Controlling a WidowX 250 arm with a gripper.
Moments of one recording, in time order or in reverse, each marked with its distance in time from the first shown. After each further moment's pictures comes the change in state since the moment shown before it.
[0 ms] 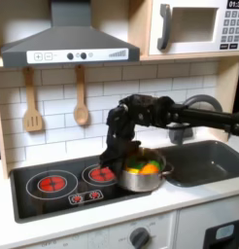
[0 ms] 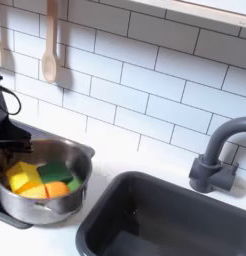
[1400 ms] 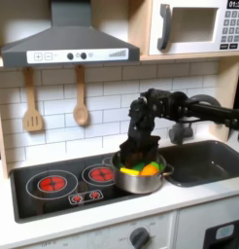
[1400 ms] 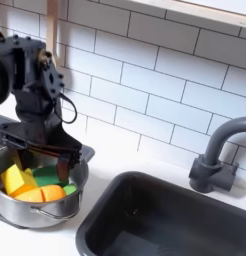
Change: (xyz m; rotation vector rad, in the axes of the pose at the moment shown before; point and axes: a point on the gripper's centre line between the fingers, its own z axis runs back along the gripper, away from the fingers) arm 0.005 -0.061 -0.012 -0.005 0.029 -0.154
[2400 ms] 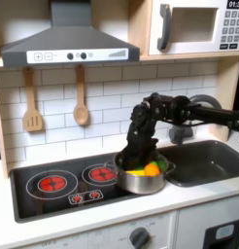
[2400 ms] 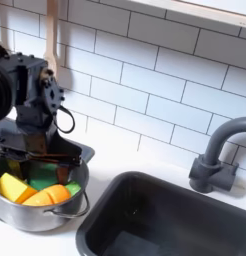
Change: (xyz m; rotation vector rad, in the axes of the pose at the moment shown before) arm -0.005 -0.001 -0.013 0.040 -0.016 0.151
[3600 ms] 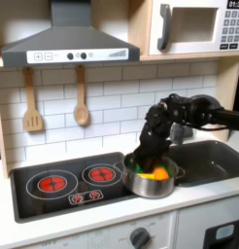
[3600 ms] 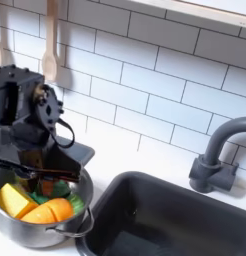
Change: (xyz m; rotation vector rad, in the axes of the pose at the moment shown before) arm -0.023 -0.003 0.029 -0.007 -0.088 -0.059
